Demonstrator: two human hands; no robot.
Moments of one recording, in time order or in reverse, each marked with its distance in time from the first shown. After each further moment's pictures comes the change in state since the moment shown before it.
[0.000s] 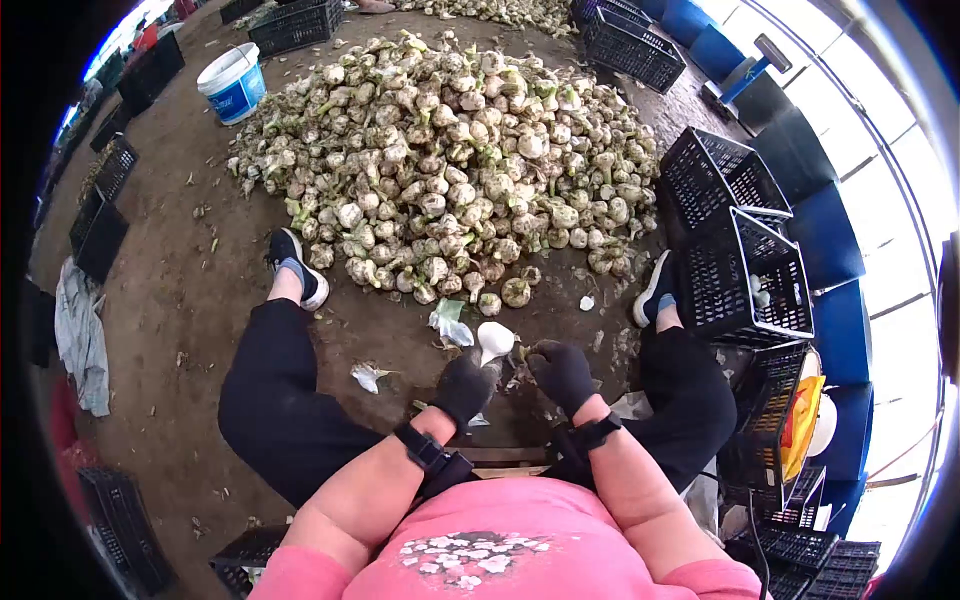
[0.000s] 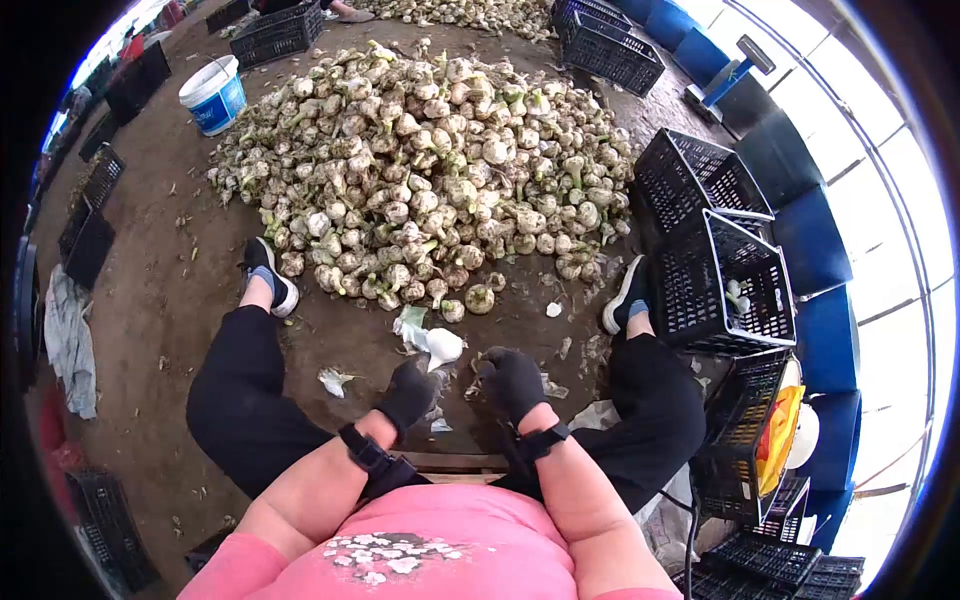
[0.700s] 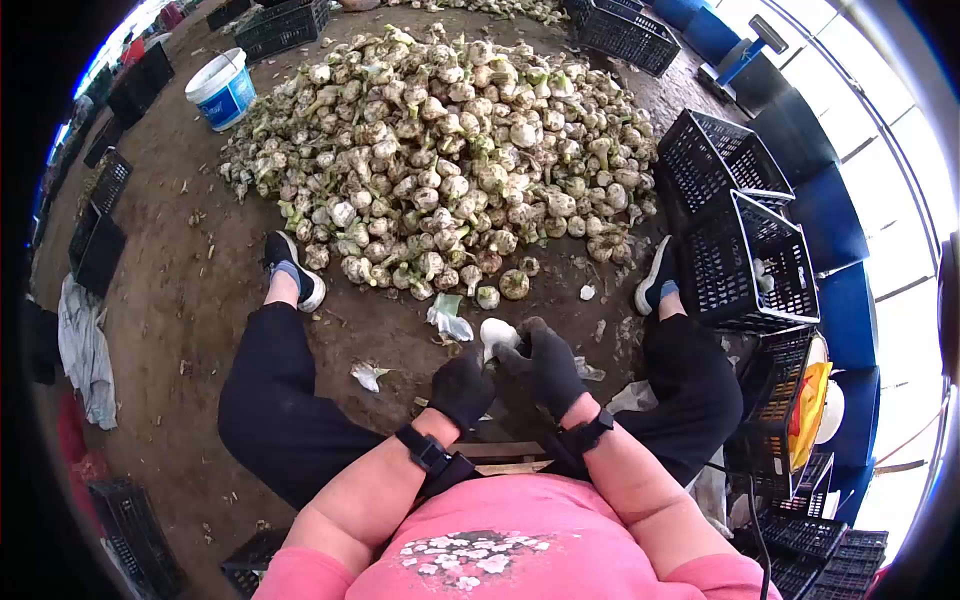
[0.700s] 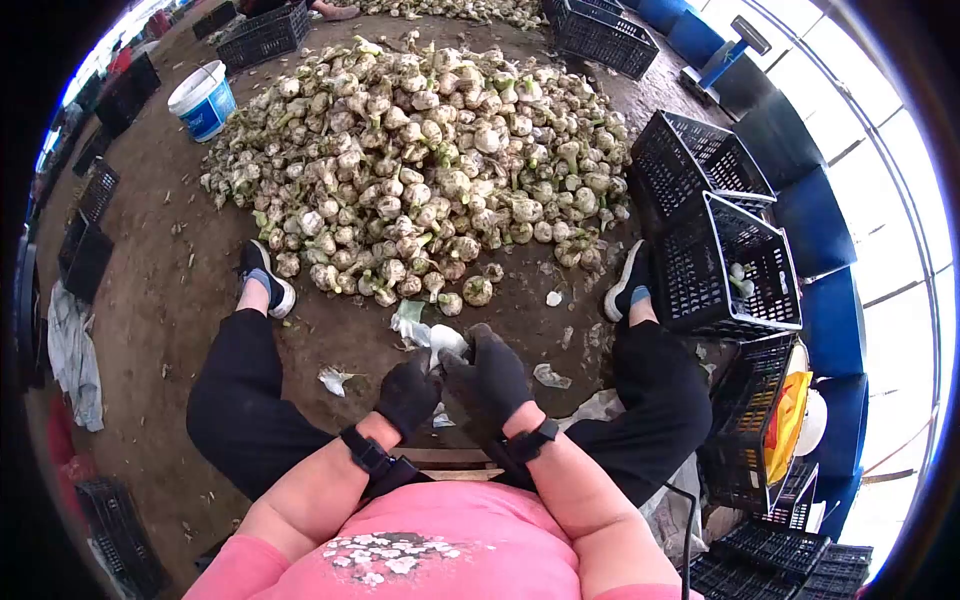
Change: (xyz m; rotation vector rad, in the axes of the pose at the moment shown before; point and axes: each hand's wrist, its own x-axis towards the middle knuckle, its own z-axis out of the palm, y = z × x) left_hand -0.003 0.023 -0.012 0.262 -0.073 -0.145; right_hand -0.006 -0.051 -0.004 0.213 0.169 0.008
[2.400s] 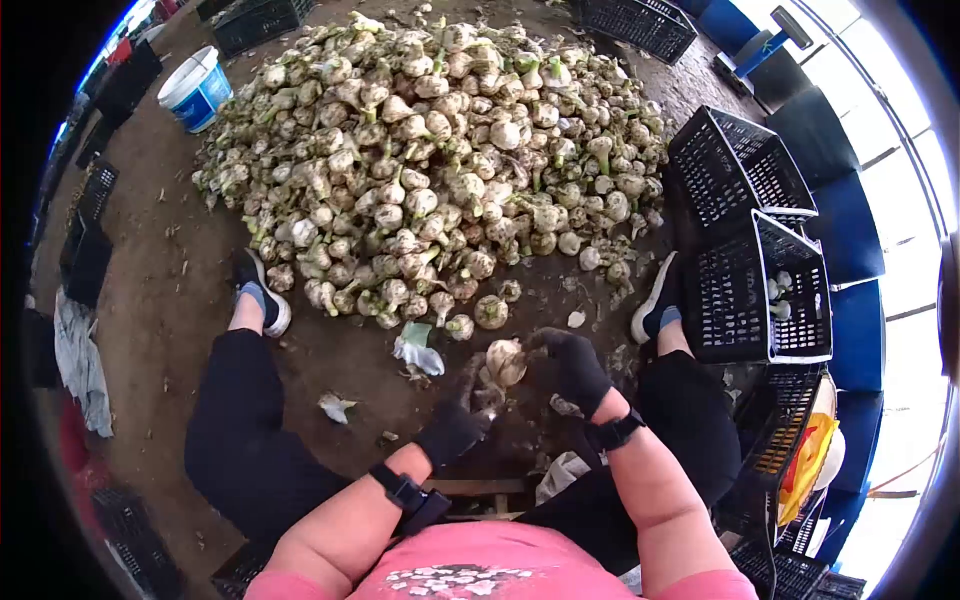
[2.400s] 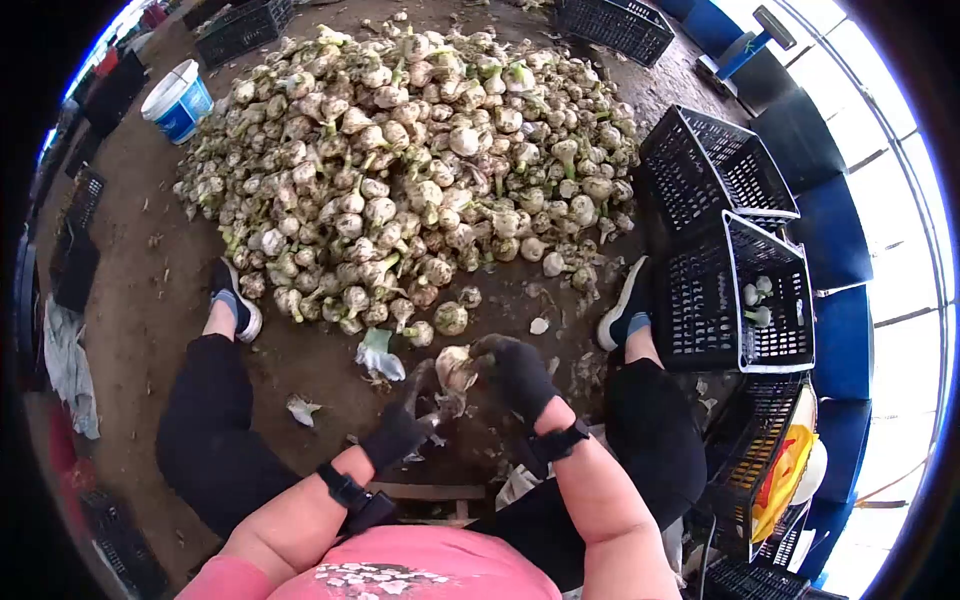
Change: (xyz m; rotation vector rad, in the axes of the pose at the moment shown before) left_hand 0.050 0.007 0.055 -0.421 -0.082 0.118; right_hand 0.098 0.085 -0.066 0.099 -0.298 -0.010
